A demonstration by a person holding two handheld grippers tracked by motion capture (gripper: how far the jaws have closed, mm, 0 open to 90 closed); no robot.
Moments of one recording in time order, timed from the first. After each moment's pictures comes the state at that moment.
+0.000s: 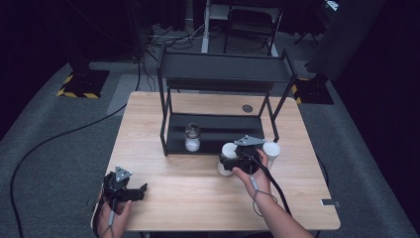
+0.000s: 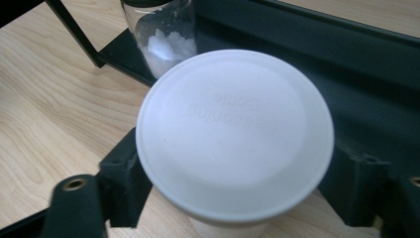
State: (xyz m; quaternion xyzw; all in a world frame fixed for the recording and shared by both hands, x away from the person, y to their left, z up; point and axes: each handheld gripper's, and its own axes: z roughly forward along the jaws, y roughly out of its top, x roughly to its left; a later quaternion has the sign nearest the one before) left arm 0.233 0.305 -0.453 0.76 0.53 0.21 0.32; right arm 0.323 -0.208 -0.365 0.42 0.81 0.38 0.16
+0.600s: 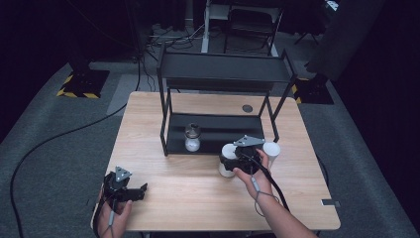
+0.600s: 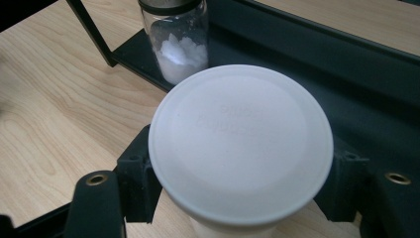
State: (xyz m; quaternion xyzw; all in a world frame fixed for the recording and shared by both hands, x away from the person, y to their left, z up) left arm 0.233 0.305 -0.452 0.76 0.53 0.21 0.32; right arm 0.319 -0.209 -0.354 0.39 0.82 0.38 0.17
